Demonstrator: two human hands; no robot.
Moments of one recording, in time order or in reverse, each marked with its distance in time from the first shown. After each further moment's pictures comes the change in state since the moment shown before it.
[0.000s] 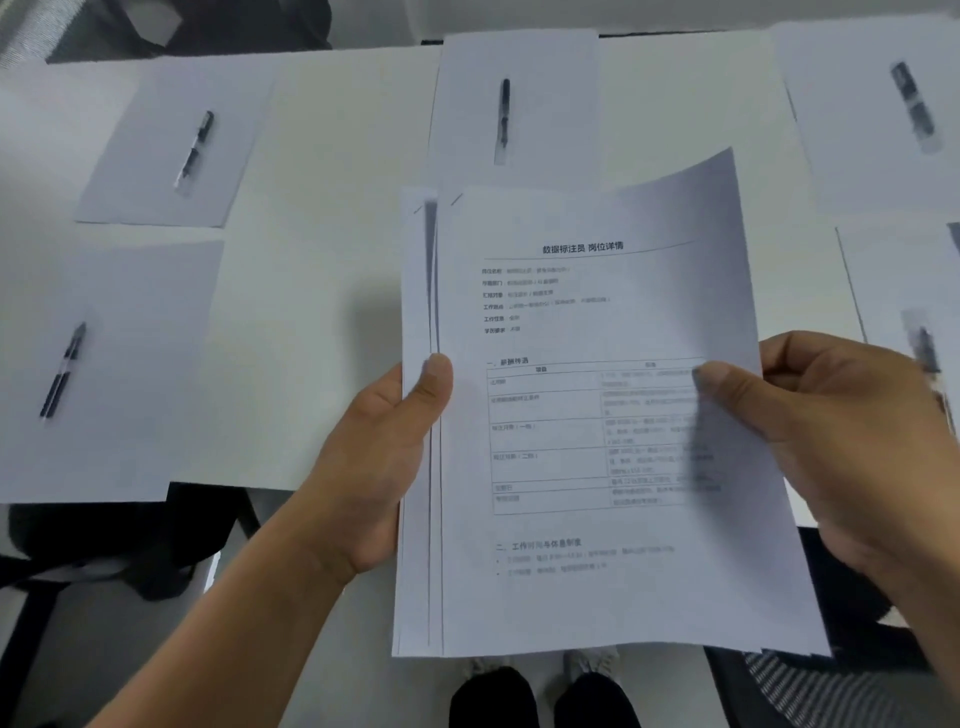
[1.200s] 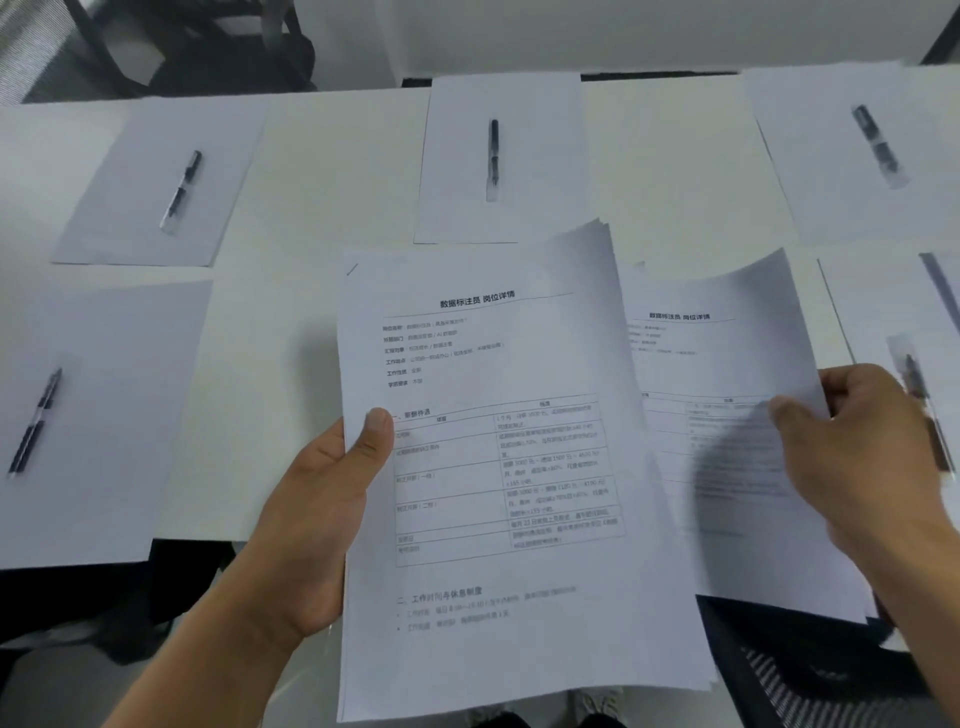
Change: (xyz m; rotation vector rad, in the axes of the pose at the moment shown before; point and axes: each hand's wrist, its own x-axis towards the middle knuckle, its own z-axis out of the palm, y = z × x) left_hand 0.000 0.002 -0.040 -0.010 0.048 0.005; right_hand 0.052 0.073 -0.026 -0.418 0.432 0.019
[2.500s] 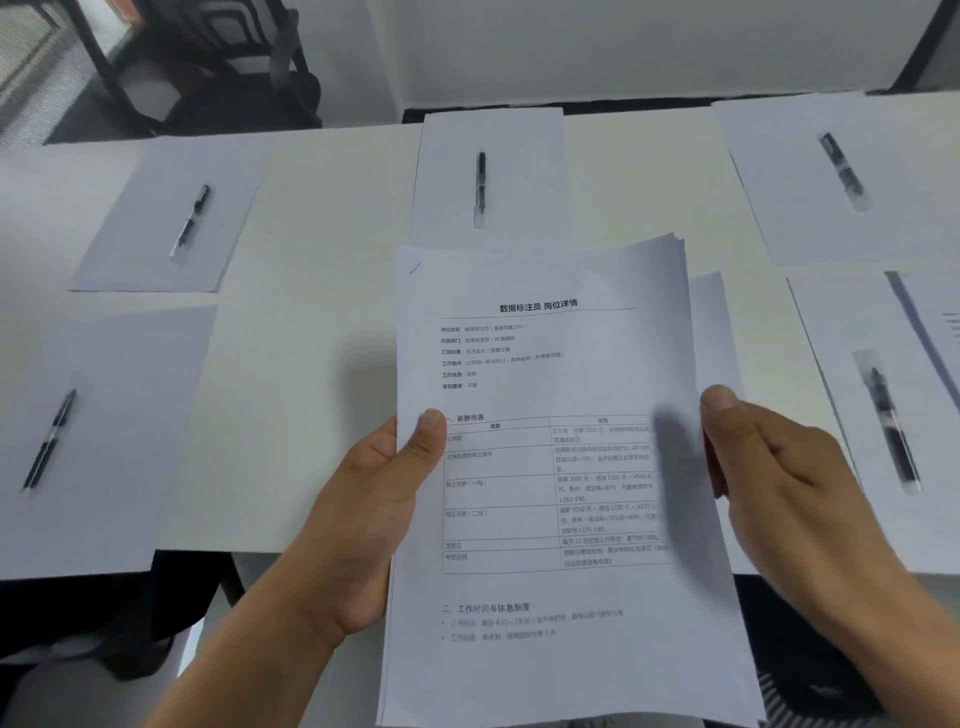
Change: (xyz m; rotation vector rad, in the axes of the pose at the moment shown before) left_hand -0.005 0.007 0.047 -0.031 -0.143 -0.011; right_hand -0.072 -0.070 -0.033 0.139 -0.403 -0.240
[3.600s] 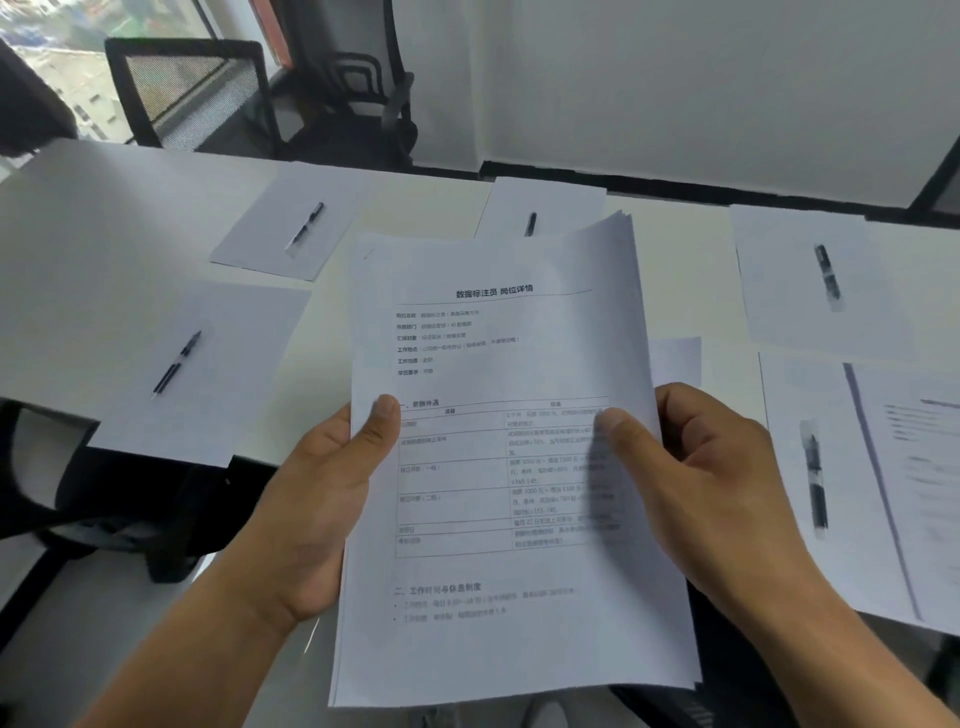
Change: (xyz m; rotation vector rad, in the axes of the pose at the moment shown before) left_hand -0.111 0.017 0.032 -0.082 0.162 0.226; right_hand -0.036 -0.062 -0.033 0.154 -0.123 -0.155
